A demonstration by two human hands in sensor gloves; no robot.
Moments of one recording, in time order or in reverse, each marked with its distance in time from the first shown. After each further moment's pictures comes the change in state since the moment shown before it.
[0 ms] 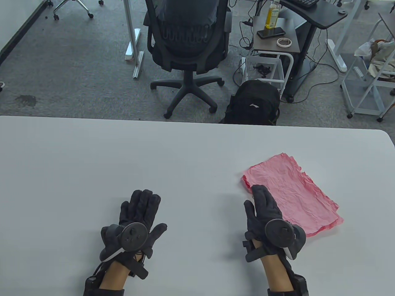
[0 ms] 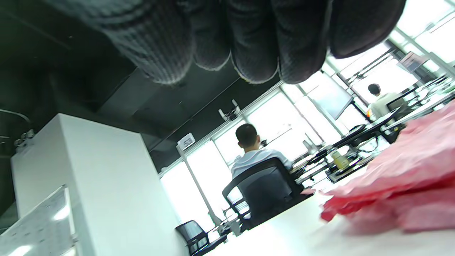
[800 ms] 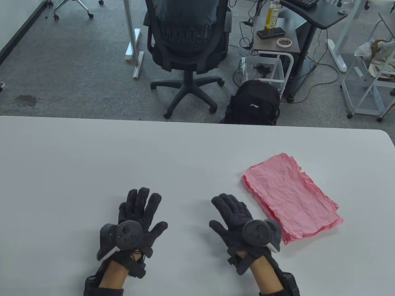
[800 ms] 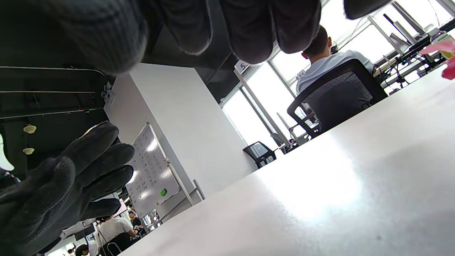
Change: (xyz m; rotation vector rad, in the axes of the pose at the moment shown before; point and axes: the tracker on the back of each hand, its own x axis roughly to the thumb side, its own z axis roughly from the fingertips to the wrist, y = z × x) left_hand -0.007 -0.003 0.000 -0.025 0.016 0.143; right_hand 0.027 0.048 0.009 0.372 -0.205 -0.186
